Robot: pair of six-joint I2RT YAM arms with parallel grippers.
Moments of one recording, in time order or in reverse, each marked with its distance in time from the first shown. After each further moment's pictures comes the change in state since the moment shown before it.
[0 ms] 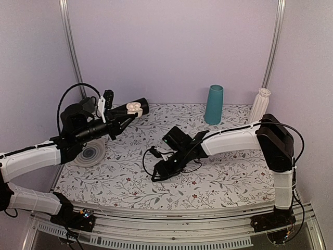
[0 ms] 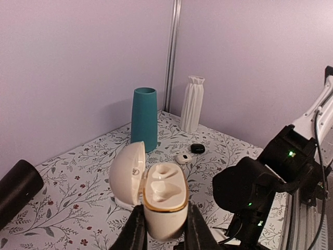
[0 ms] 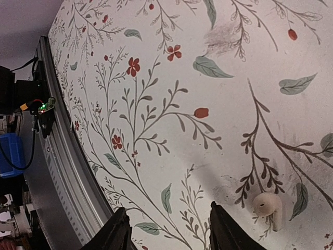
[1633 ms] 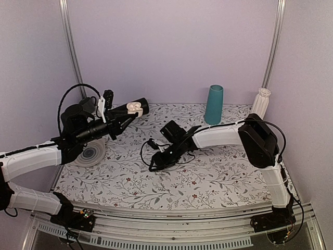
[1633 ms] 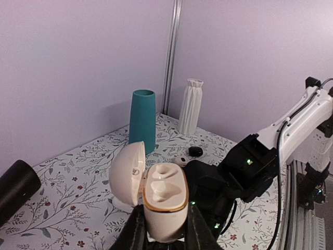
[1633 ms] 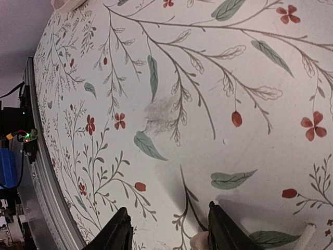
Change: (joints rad) left arm -0.002 0.007 -0.010 0.032 0.000 -0.023; right arm -0.084 0.216 0.243 -0.028 -0.014 -0.082
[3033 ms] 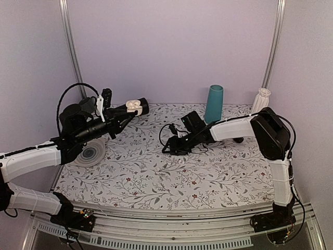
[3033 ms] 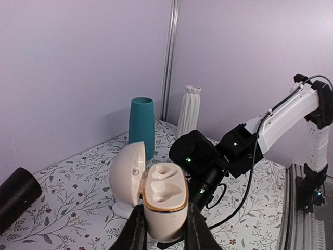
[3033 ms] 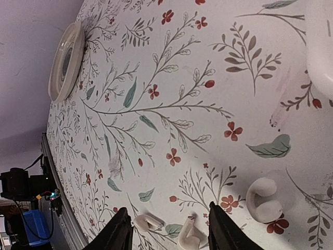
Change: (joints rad) left arm -0.001 -0.009 0.000 0.031 0.005 -0.003; right arm -0.167 -0.122 -0.209 0.253 -0.006 0.238
